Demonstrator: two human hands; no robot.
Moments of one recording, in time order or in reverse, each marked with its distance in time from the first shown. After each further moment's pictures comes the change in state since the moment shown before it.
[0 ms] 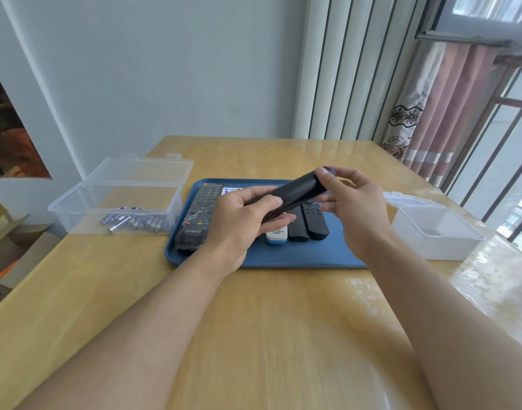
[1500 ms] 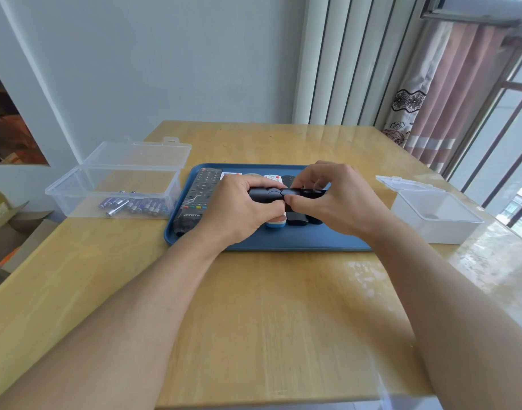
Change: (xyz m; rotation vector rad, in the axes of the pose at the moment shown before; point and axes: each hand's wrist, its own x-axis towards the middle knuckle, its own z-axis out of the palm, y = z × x) left_hand 0.004 -0.003 -0.015 0.587 -0.102 0.252; right_hand -0.015 -0.010 -0.003 -0.854 -0.358 -0.396
